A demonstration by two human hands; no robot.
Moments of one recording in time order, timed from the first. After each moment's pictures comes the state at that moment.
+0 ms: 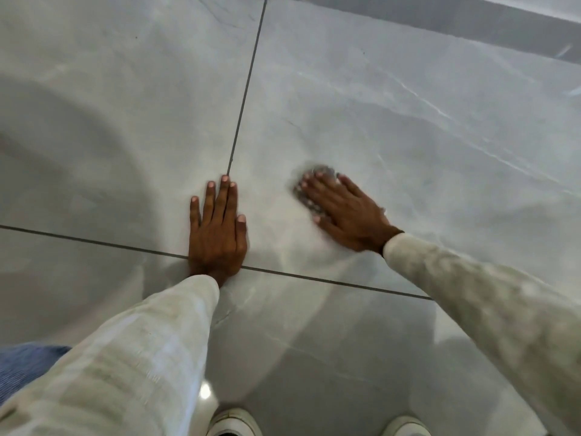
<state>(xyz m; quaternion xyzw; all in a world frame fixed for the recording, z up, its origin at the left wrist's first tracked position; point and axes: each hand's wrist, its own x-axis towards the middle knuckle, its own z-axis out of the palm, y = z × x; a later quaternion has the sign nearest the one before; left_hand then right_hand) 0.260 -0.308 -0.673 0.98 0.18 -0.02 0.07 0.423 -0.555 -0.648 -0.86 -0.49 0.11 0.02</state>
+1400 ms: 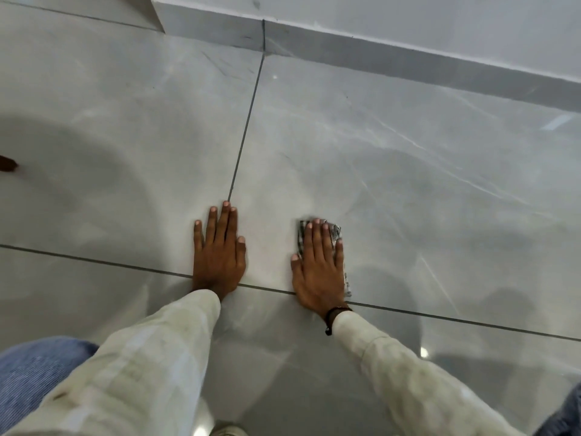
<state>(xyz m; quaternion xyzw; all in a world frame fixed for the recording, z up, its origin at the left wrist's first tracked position) 0.261 -0.310 -0.670 0.98 0.19 -0.03 0.07 0.302 -0.515 -0.644 -0.97 -0.16 0.14 0.15</state>
